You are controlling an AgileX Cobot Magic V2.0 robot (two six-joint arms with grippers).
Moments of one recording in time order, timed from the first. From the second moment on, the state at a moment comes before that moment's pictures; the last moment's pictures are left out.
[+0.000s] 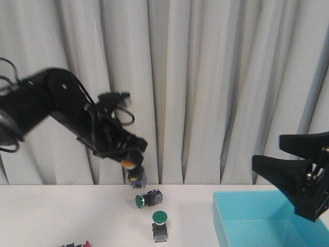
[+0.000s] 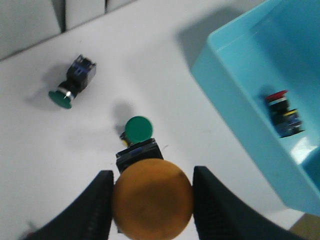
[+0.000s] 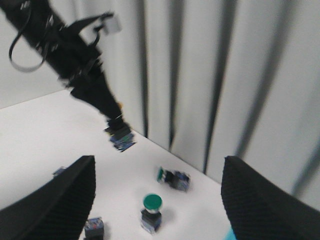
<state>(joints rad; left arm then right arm) -0.33 2.02 -2.18 -0.35 1.25 0.18 -0.06 1.07 -0.92 1.36 0.75 -1.56</state>
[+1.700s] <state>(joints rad) -0.48 1.79 -2.18 -0.65 1.28 0.20 0.22 1.37 -1.11 1.44 0.70 -1.79</state>
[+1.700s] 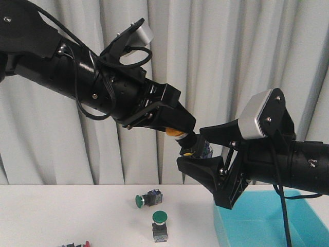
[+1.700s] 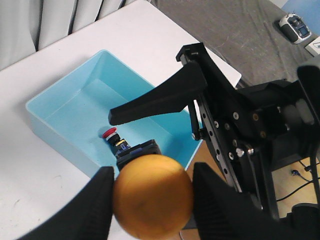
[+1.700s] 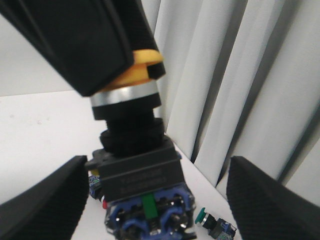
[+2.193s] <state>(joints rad) -0.48 1.79 -2.18 -0.65 1.26 0.20 0.22 1.37 -1.11 1.42 0.72 -1.74</state>
